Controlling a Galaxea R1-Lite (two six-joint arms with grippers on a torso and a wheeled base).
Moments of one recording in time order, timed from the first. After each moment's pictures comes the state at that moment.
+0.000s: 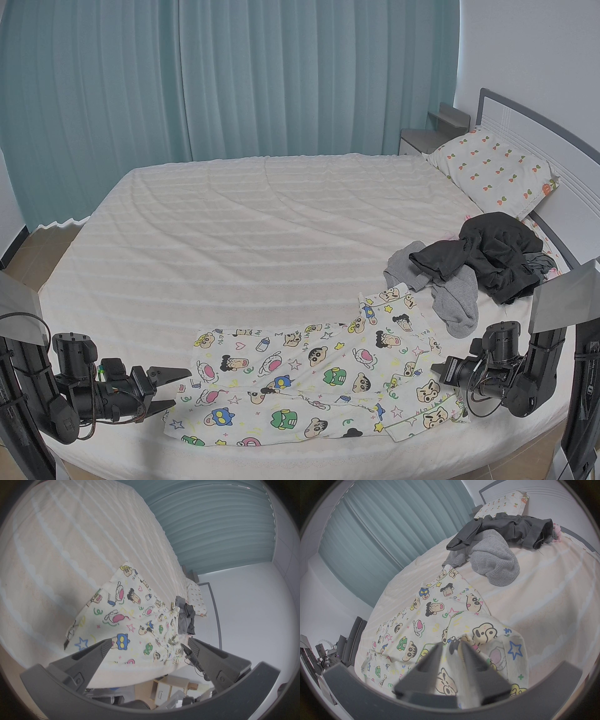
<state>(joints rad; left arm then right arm) 0.03 2.06 -0.04 -1.37 -0.63 -0.85 0.20 2.32 -0.30 -1.36 0.12 0.50</state>
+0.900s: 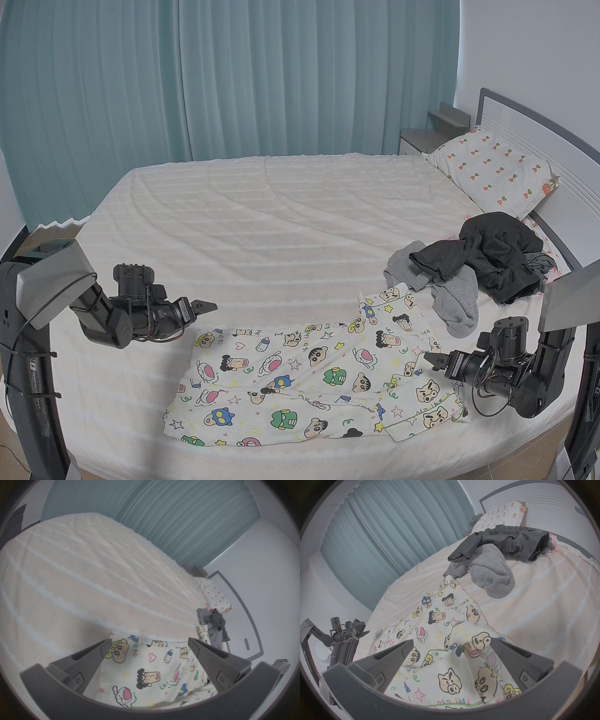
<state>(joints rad) -0.04 2.37 -1.03 -0.65 -0.42 -0.47 0.21 2.24 -0.25 -1.38 0.05 0.50</state>
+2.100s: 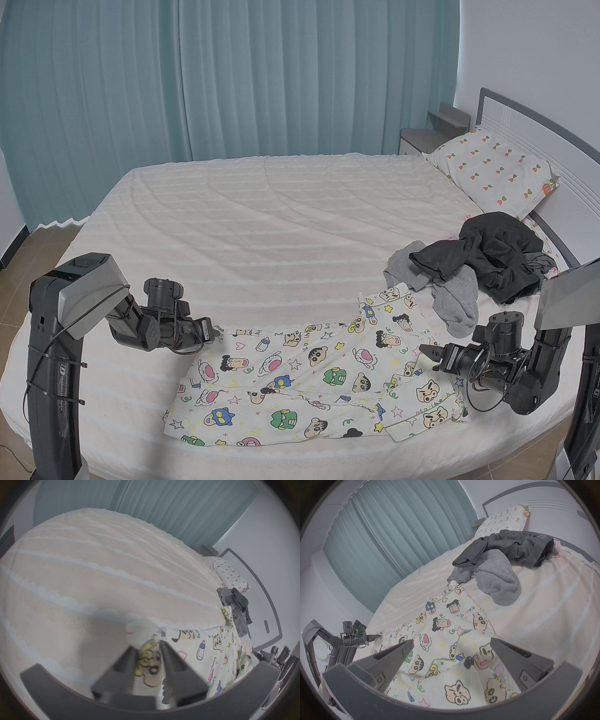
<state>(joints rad) -0.08 2.53 -1.20 -0.53 -0.30 -0.34 0.23 2.24 -0.33 -1.37 0.03 0.50</state>
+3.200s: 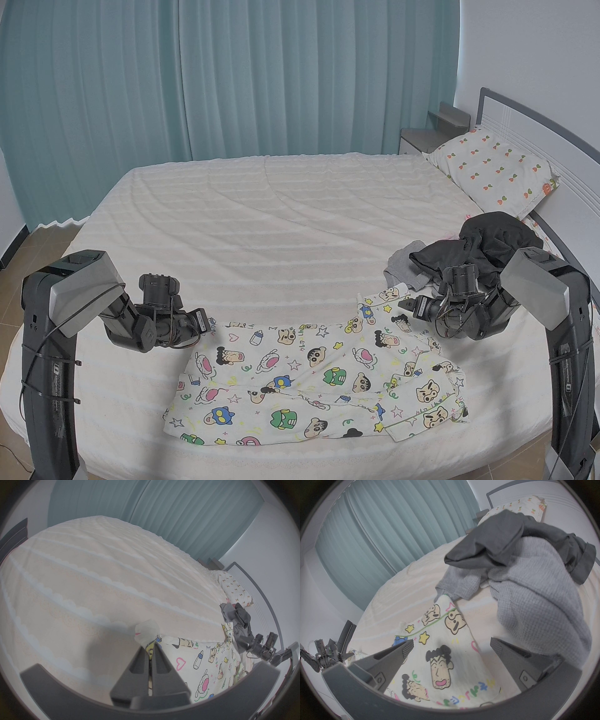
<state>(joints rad) -0.08 2.47 -1.12 -0.64 -0.21 -0.46 0.14 2.58 -1.29 -0.66 0.09 0.42</state>
